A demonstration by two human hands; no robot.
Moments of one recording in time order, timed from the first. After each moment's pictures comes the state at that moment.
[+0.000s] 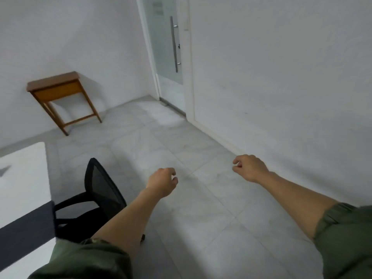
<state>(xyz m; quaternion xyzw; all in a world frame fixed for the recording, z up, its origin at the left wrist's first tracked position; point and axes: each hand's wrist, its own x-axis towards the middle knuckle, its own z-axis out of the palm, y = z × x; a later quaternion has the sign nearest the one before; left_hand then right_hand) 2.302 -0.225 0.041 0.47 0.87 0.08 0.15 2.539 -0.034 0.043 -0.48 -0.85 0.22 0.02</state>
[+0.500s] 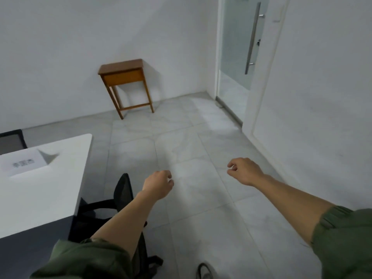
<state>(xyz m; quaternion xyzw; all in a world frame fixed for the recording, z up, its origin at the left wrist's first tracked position) 2.016 -0.130 0.014 0.28 0.94 0.09 0.17 2.164 0.135 0.017 -0.28 -0.93 0.24 -0.05</state>
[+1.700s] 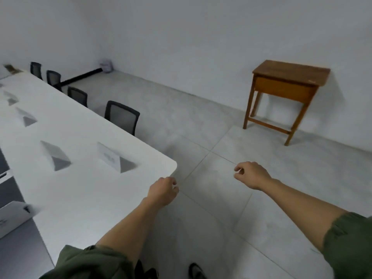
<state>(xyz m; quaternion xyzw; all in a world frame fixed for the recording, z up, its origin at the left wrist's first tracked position) 1.447 -0.174 -0.003 -0.19 0.96 0.17 0.13 1.313 0.103 0.011 0.15 -0.96 0.18 -0.18</state>
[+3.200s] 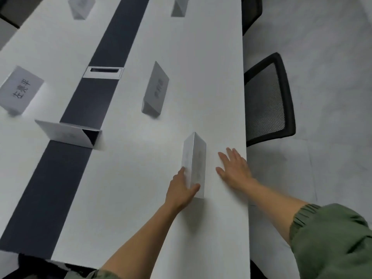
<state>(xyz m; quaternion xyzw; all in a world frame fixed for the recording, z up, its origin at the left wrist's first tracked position) 1.299 -0.513 -0.125 -0.66 0.58 0.47 -0.05 1.086 -0.537 -0.168 0.67 -0.70 -0.09 -0.23</state>
